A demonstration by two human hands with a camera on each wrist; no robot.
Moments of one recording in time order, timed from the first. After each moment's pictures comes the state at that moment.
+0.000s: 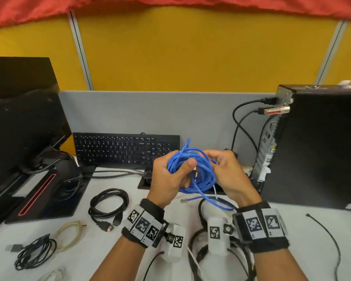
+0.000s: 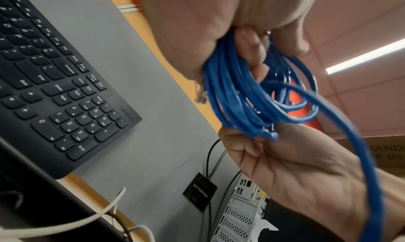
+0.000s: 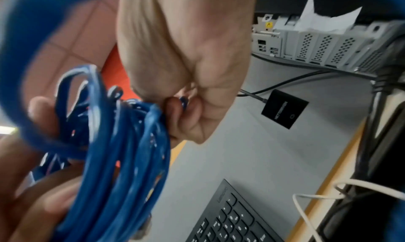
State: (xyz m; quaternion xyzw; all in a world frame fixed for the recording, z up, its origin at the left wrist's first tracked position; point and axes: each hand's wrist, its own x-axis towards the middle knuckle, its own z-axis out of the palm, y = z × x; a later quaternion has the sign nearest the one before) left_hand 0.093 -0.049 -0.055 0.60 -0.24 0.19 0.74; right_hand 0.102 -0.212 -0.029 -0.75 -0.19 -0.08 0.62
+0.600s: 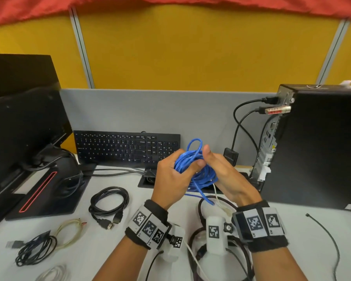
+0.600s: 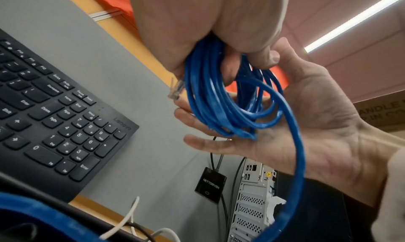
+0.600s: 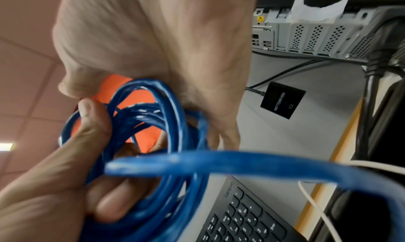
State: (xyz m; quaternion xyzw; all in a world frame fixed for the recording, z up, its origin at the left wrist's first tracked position) left_hand 0.089 -0.057 -0.054 0.70 -0.19 0.24 0.65; right_hand 0.101 -0.213 -0.031 -0.72 -0.27 0.06 0.64
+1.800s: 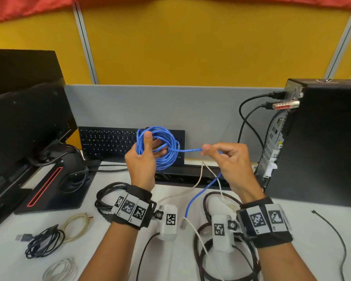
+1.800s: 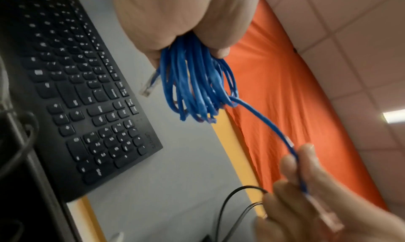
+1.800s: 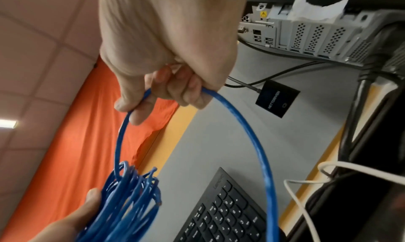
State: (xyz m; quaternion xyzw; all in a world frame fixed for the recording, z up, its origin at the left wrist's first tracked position) left_hand 0.115 -0.005 -0.049 0.50 0.04 0.31 0.81; right_hand 0.112 -0.210 -0.037 -0.71 -0.23 -0.19 0.63
